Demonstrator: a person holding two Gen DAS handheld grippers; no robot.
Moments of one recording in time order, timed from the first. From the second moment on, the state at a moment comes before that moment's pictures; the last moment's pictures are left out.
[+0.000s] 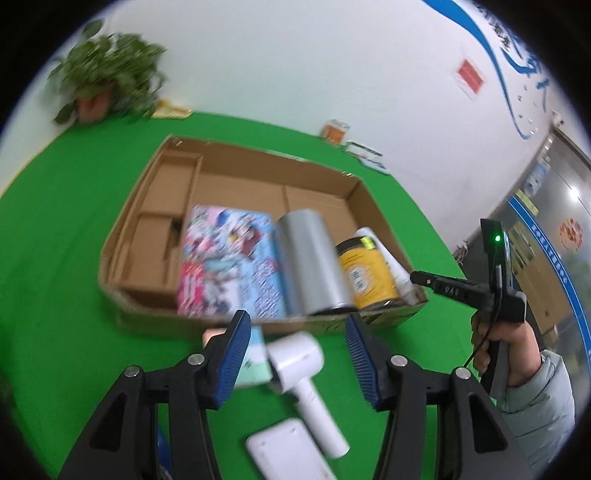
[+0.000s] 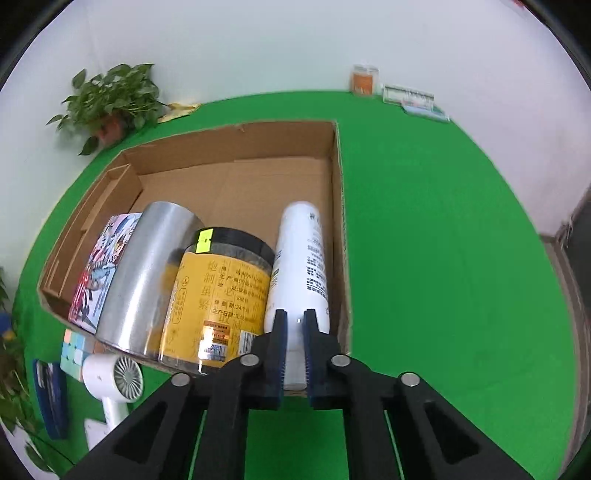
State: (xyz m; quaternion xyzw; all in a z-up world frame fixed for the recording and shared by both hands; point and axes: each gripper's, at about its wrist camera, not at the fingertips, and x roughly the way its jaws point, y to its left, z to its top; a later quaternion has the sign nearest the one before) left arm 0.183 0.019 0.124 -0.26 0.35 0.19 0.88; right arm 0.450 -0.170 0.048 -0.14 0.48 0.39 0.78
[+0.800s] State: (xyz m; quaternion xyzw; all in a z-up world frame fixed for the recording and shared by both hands) left arm 0.049 -0.019 0.072 -0.24 0.33 0.32 0.86; right arm 0.191 -0.219 0.001 -0.13 0.37 0.55 0.74
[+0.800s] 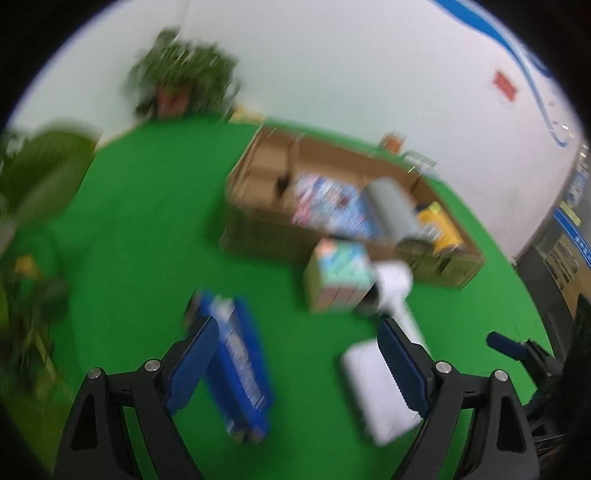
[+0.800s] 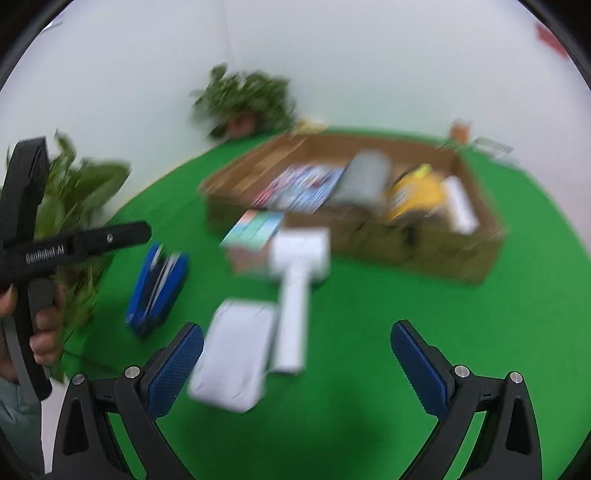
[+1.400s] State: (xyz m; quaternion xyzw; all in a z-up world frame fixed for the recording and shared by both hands) left arm 0.031 -0.010 0.033 -0.29 0.37 0.31 0.83; right arm 0.199 -0.182 -0.019 -0.14 0.41 0.52 0.74
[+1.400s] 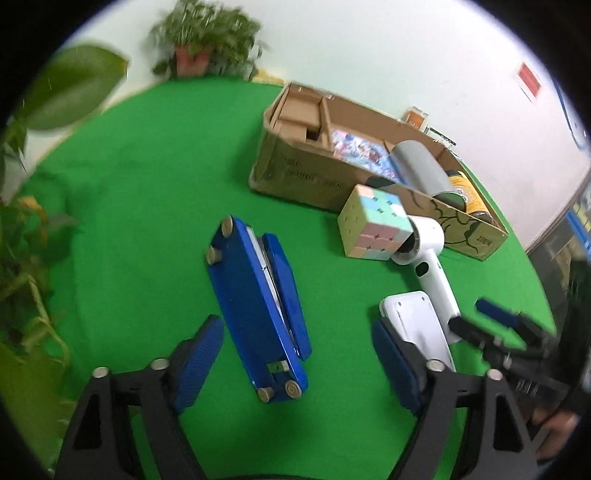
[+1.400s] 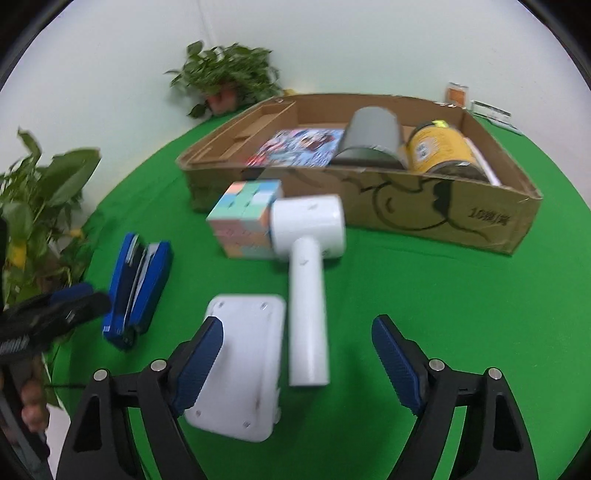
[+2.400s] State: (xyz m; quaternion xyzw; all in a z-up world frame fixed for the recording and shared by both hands) left arm 0.005 -0.029 0.014 -0.48 0.28 0.19 0.81; right arm 0.107 -0.162 -0.035 -0.11 0.43 0.63 0.64
